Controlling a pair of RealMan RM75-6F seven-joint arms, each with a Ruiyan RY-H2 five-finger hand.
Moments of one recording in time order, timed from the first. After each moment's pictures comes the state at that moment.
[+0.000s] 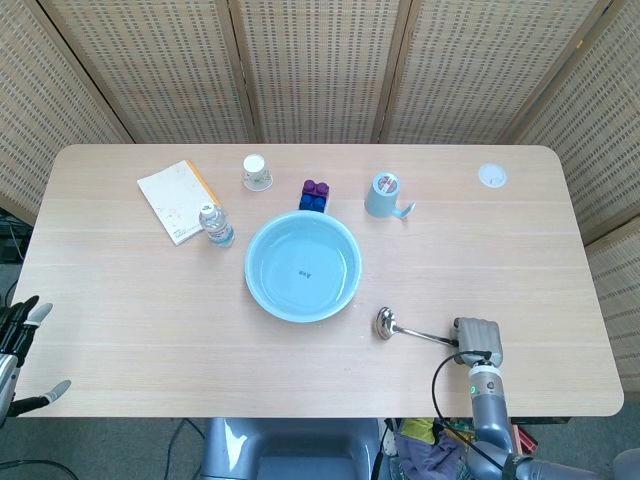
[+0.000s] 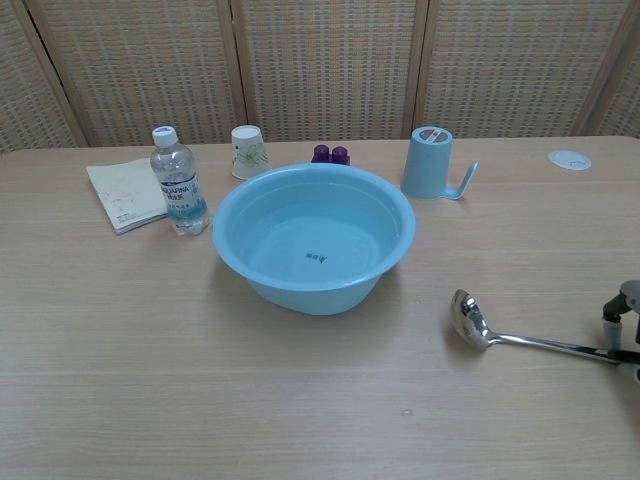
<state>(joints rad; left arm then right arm) 0.03 -0.97 0.05 -1.81 1.65 1.58 0.05 0.45 -1.65 0.10 -1.45 -0.69 1.20 -0.77</state>
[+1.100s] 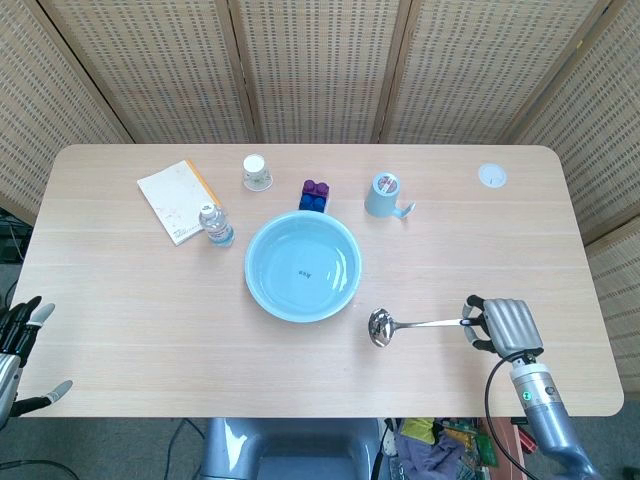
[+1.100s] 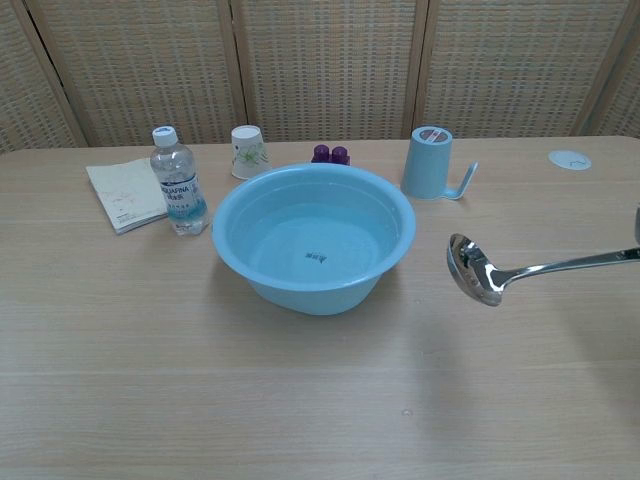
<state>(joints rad) 0.02 -0.98 0.05 -1.81 1.65 1.57 0.07 0.36 -1.25 0.09 -1.72 -1.21 1.19 -0.27</state>
